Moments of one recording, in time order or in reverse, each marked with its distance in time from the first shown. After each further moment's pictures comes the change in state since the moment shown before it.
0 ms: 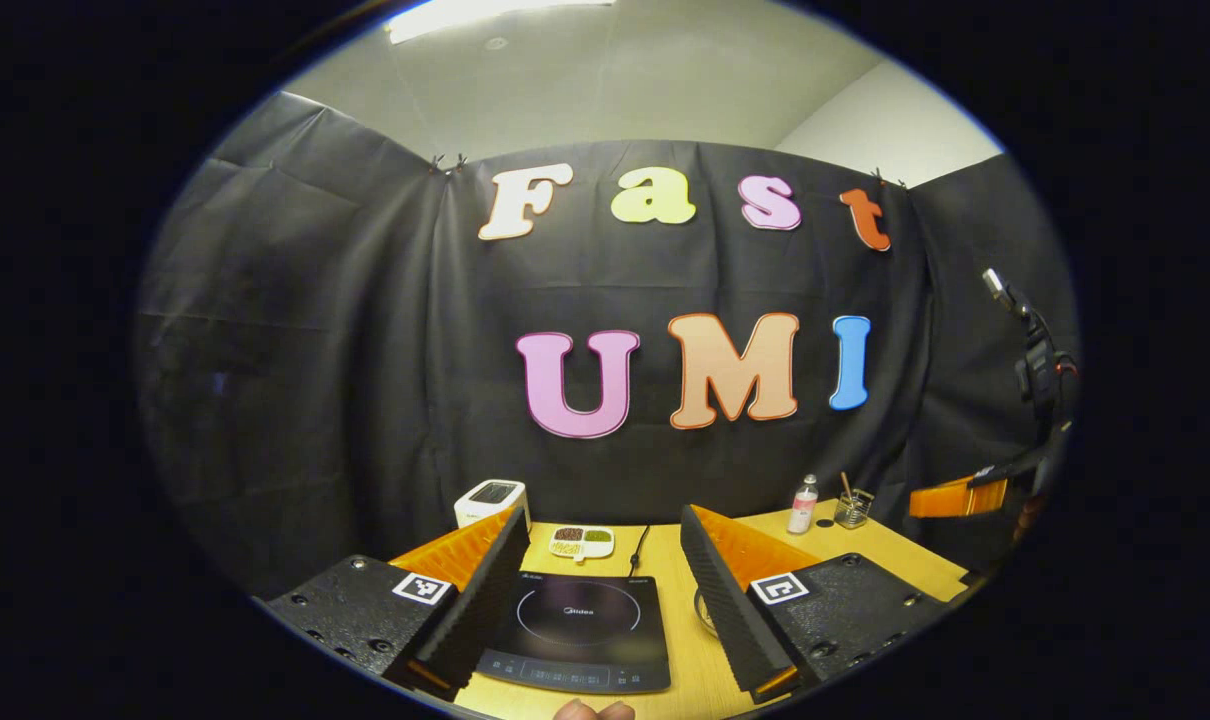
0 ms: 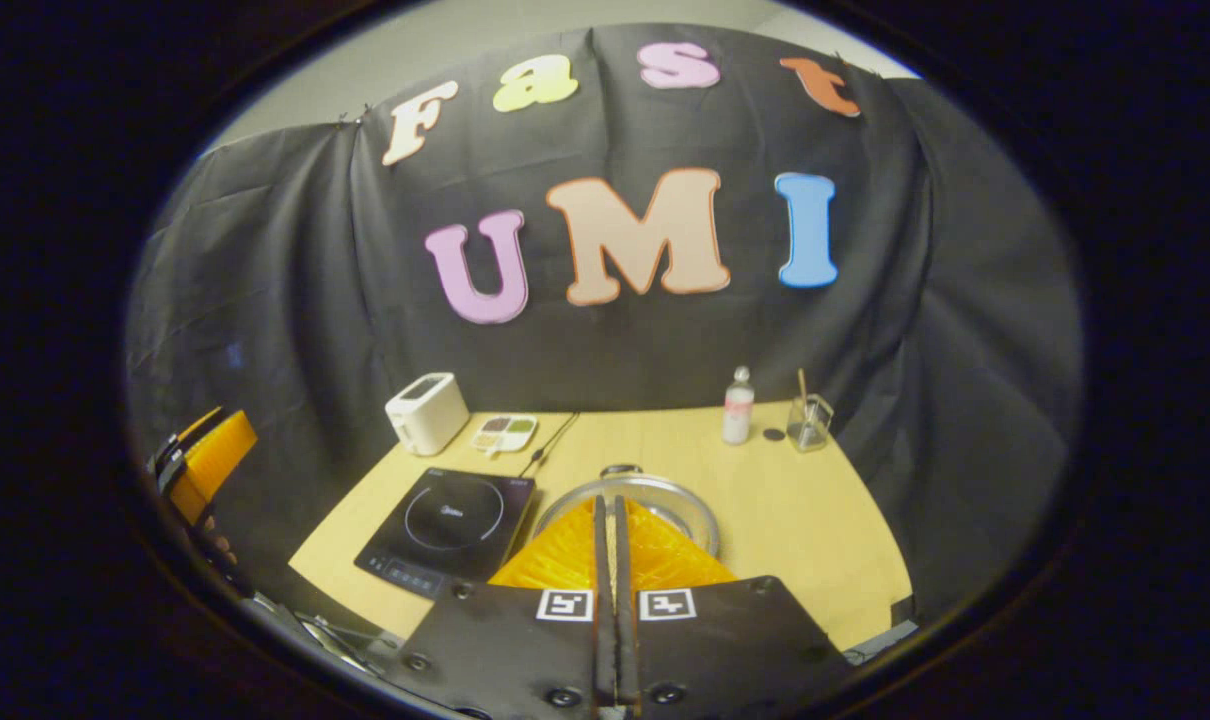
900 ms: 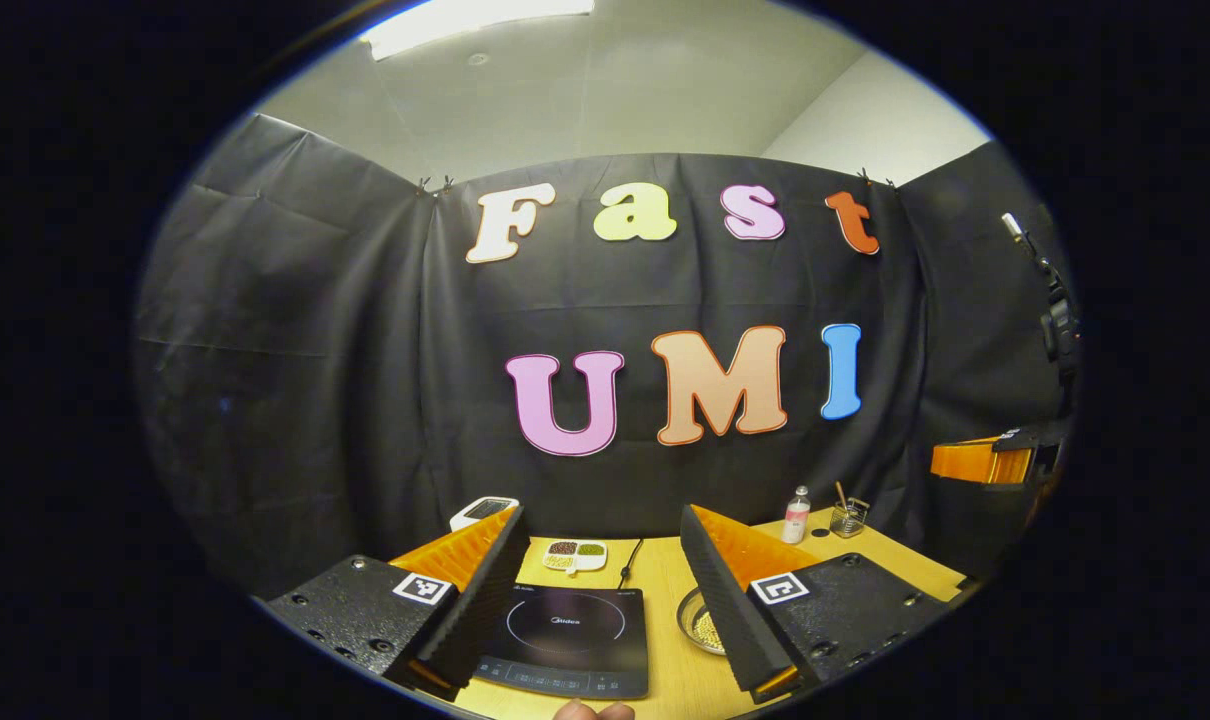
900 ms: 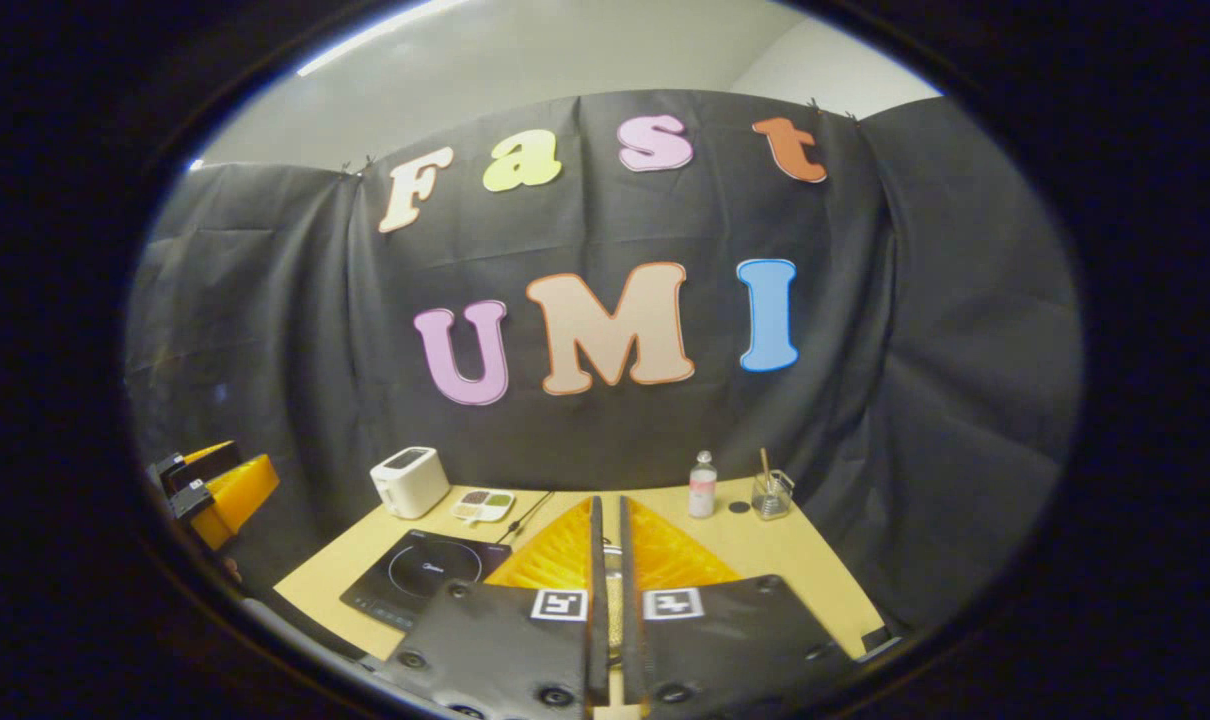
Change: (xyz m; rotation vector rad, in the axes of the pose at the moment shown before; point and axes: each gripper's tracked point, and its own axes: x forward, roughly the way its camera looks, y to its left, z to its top) left arm -0.011 -0.042 0.034 0.047 -0.060 -0.010; right arm -0.067 -0.029 0.081 0.025 -0.300 -0.056
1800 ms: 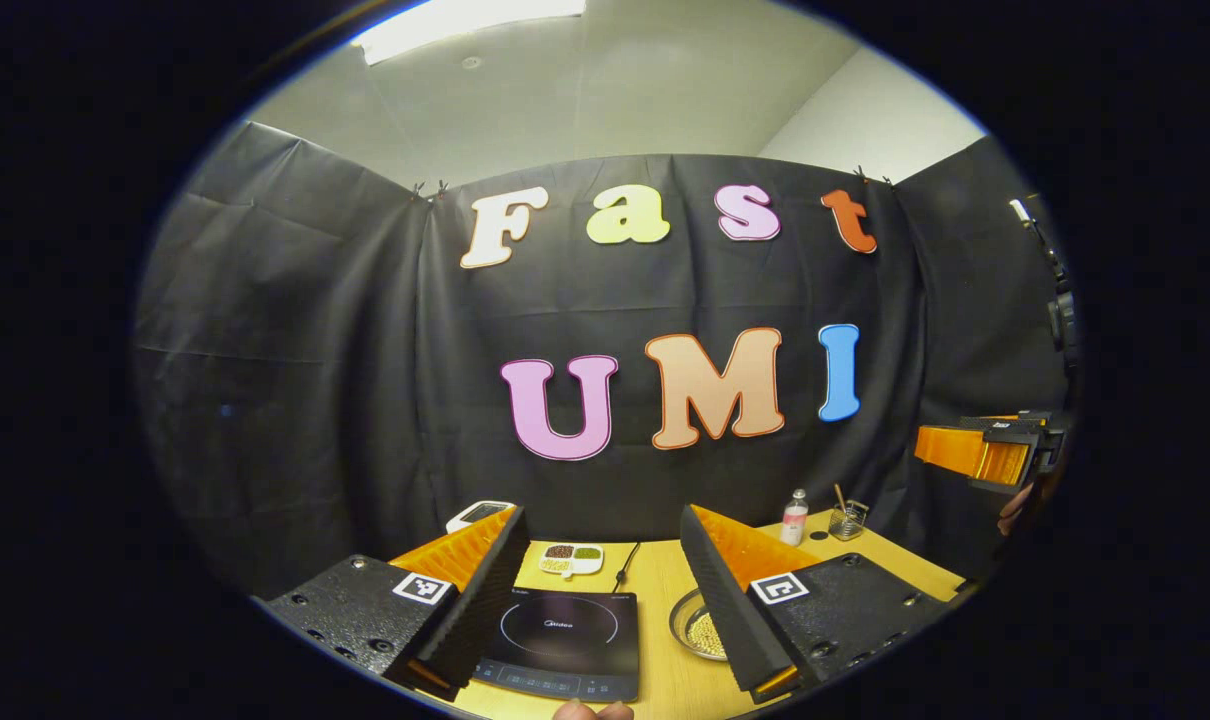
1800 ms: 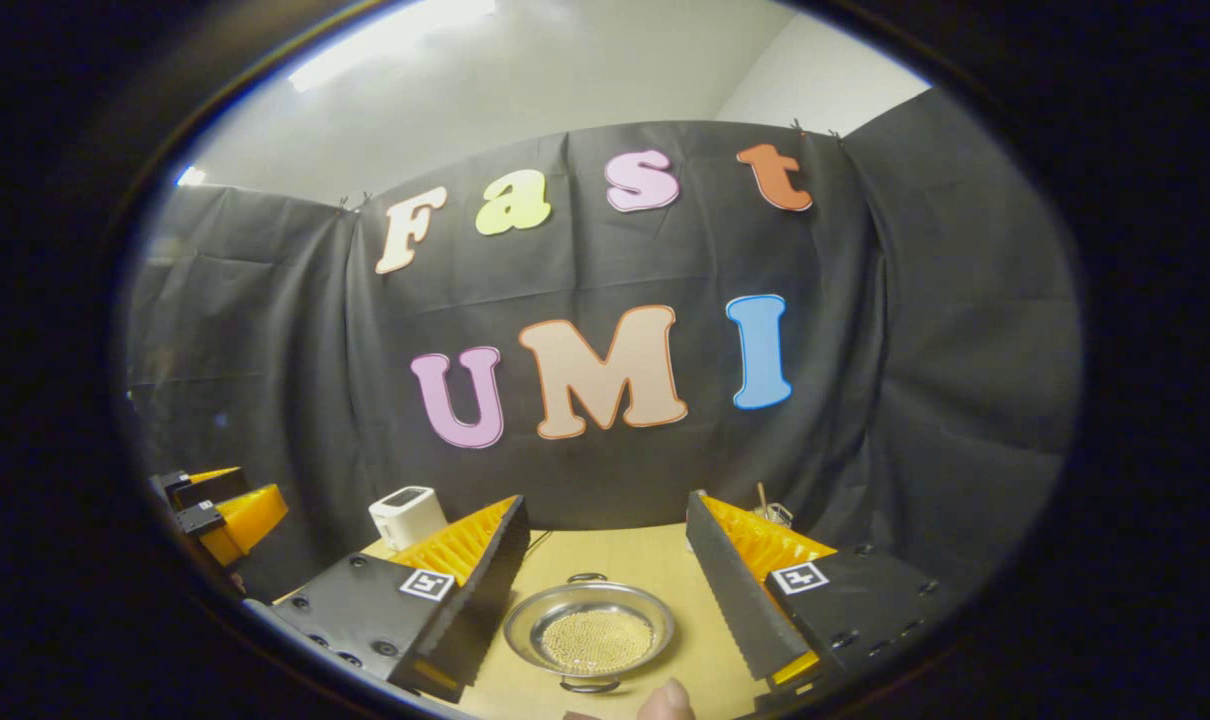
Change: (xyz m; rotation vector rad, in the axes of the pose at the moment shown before) left arm 0.006 -0.018 0.006 0.013 0.000 0.010; right arm 0.004 -0.017 0.034 0.020 -0.146 0.015
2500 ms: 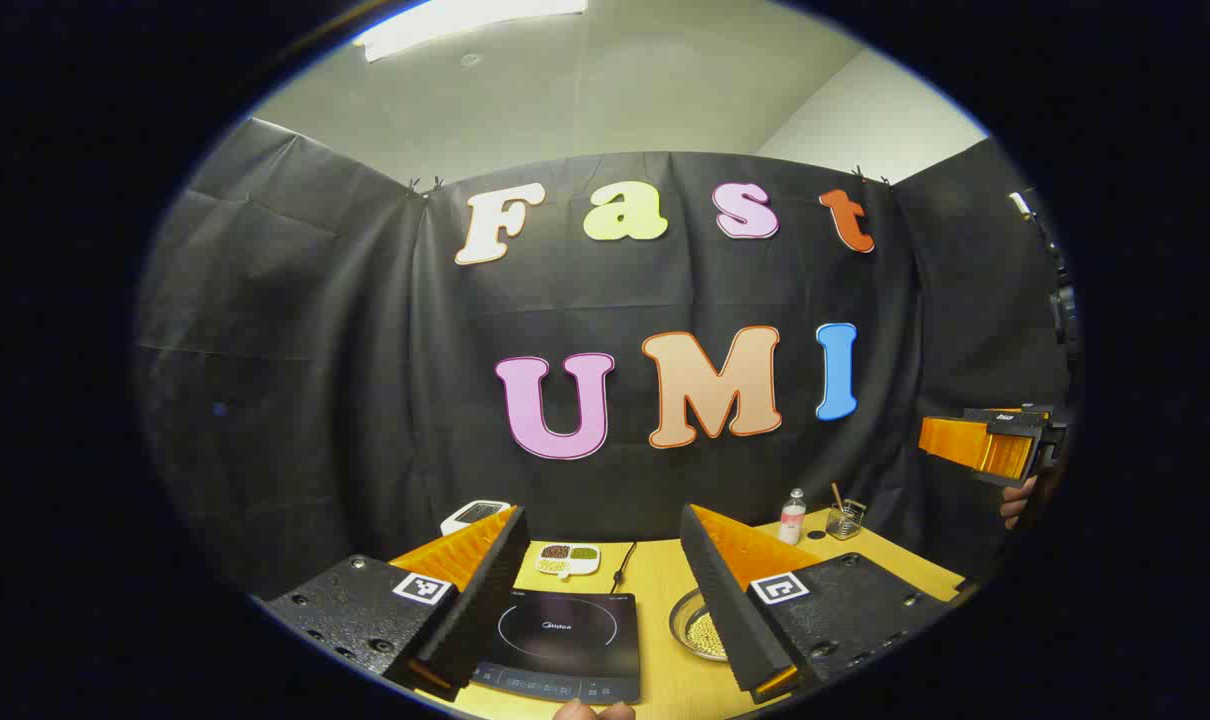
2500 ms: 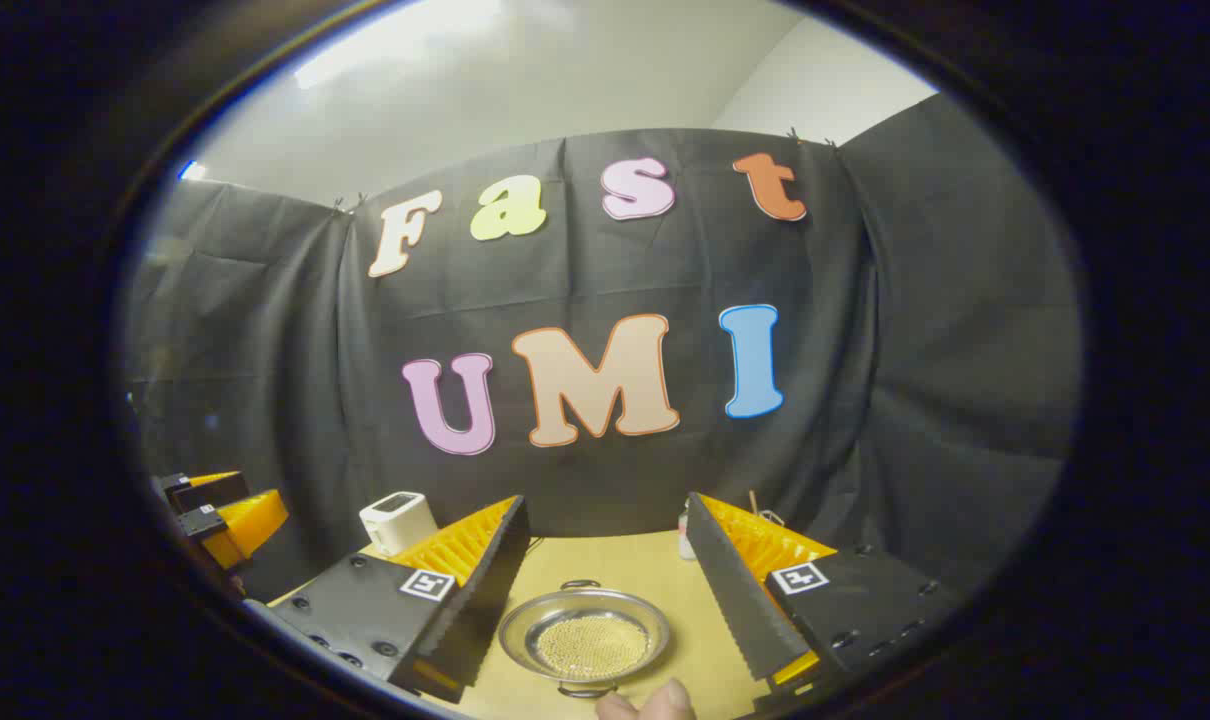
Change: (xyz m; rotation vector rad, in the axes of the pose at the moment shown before) left arm 0.006 0.003 0.001 -0.006 -0.004 -0.018; right arm -0.001 -0.002 0.006 -0.011 -0.024 -0.034
